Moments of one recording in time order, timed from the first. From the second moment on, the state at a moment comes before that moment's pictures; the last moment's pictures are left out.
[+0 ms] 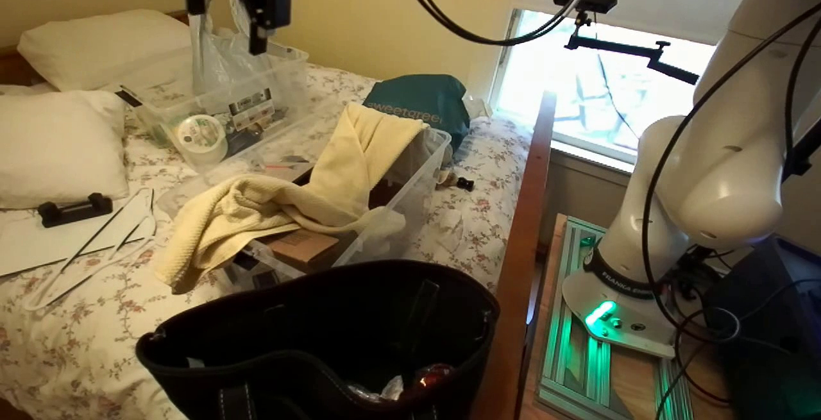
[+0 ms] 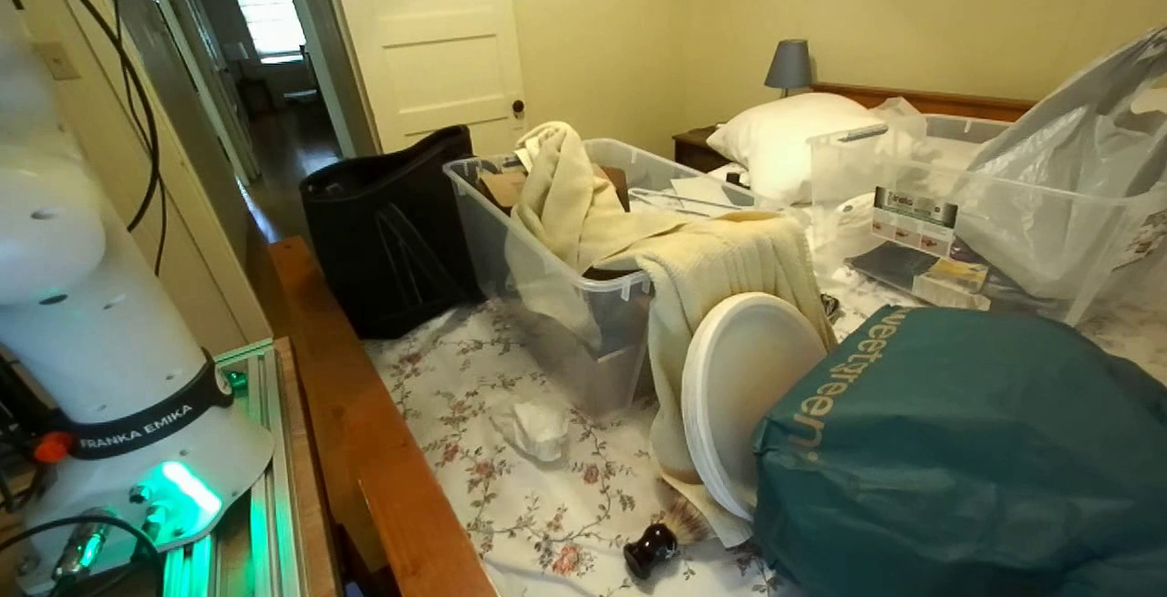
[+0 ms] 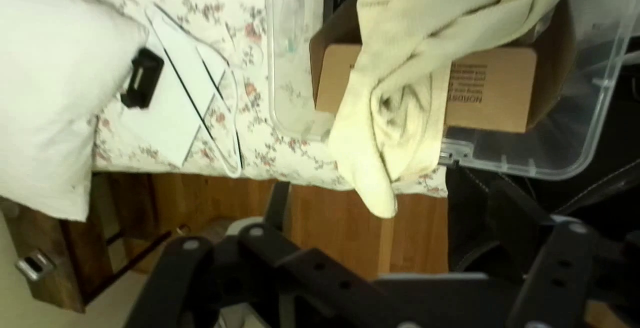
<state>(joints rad) 0.23 0.07 0.21 -1.56 -0.17 1.93 -1.08</state>
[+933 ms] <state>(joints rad) 0.12 -0.06 0.10 -1.68 -0.27 1.86 -0.87</state>
